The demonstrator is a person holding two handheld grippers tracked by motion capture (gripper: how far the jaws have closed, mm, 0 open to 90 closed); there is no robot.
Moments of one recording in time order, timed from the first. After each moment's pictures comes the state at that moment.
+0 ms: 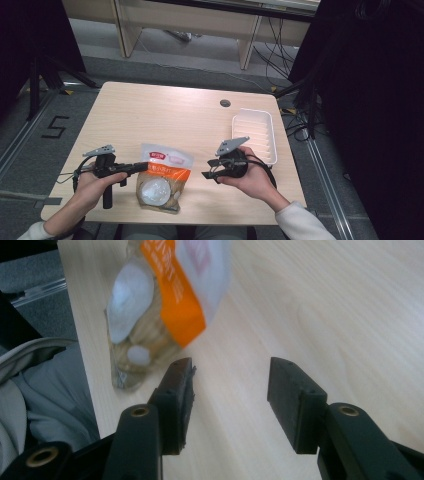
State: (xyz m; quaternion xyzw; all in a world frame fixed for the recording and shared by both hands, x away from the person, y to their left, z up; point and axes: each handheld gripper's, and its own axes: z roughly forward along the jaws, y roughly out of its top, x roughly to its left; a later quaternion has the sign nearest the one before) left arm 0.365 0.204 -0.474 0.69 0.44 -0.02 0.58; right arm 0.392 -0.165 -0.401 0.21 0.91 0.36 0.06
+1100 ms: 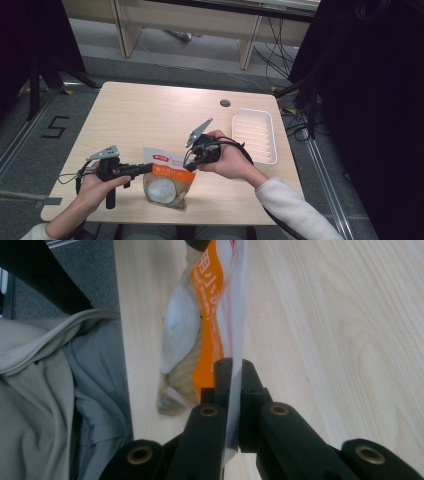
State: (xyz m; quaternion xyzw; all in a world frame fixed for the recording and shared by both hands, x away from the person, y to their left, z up) left arm 0.359 0.191 -0.468 0.71 0.38 0.00 0.59; right arm 0.414 -0.099 -0.372 0.13 0.96 0.26 -0.03
